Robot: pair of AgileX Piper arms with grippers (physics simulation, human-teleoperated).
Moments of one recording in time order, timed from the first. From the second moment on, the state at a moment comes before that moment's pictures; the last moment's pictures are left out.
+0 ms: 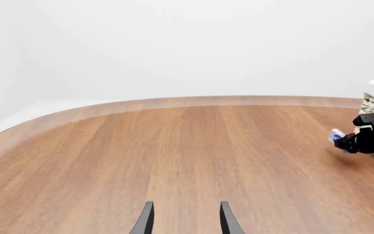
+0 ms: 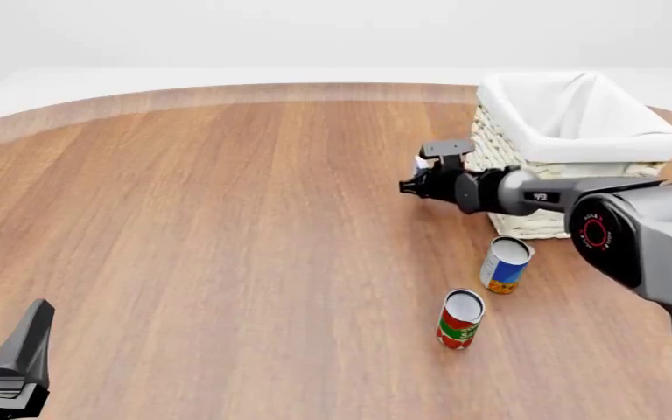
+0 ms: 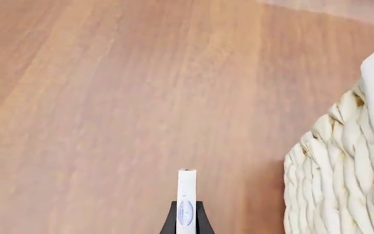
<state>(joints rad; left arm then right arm) 0.00 0.01 0.00 0.00 0.00 0.21 2.32 -1.58 -0.09 0.02</state>
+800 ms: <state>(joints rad) 0.00 0.01 0.00 0.00 0.00 0.28 2.00 -1.33 -0.19 0.01</state>
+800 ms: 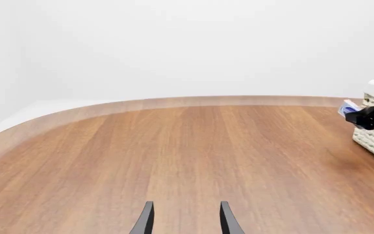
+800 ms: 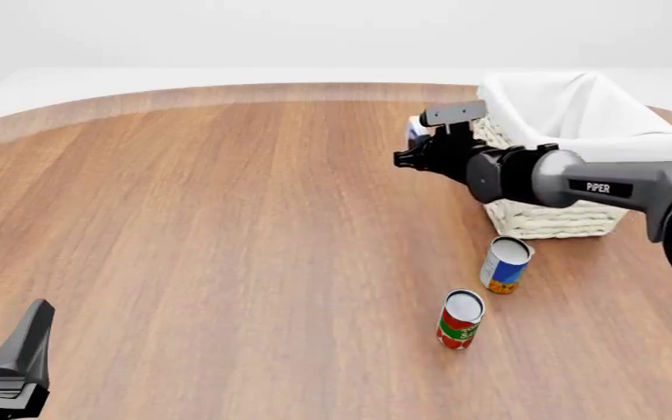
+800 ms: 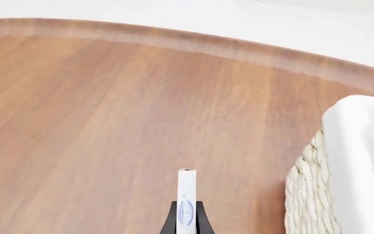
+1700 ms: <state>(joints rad) 0.00 0.01 0.00 0.00 0.00 0.27 1.62 -1.14 -0.16 -0.09</state>
